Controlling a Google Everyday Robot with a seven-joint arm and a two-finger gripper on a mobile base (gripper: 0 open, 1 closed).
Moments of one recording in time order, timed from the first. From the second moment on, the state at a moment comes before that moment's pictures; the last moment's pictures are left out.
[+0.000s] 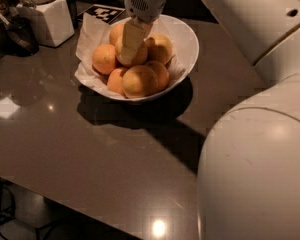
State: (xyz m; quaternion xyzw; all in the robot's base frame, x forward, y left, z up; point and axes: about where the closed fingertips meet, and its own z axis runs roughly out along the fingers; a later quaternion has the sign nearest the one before) arm 0.646 0.034 0.941 -0.58 0.80 0.05 0.14
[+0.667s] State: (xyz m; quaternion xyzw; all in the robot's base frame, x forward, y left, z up) arm 0.645 0.038 0.927 -0.60 0.79 0.05 0.13
